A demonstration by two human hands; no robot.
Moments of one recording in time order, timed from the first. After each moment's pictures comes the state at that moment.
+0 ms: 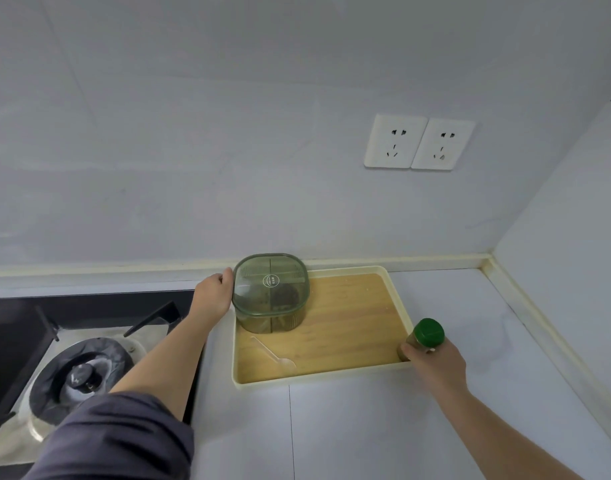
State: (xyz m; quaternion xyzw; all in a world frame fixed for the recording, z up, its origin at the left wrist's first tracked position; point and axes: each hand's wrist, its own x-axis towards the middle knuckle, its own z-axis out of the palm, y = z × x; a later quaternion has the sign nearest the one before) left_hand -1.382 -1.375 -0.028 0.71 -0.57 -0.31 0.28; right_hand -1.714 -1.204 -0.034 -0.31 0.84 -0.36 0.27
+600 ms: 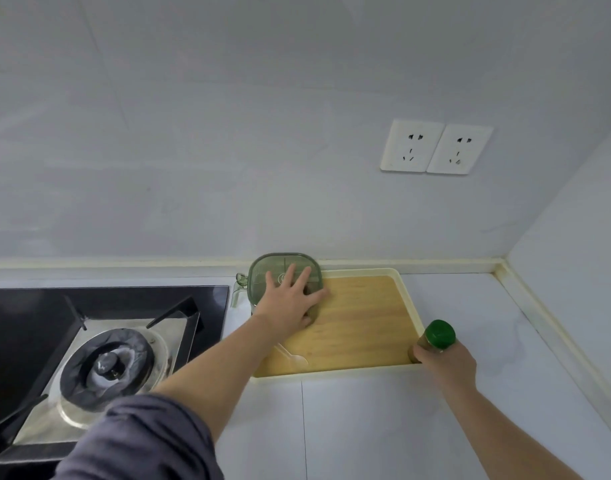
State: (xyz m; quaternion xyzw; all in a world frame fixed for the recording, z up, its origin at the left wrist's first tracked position) left_hand -1.450 -1.338 -0.015 0.44 -0.89 0.08 -0.09; right_hand -1.710 -1.209 -0.028 -0.31 0.86 -0.32 0.24
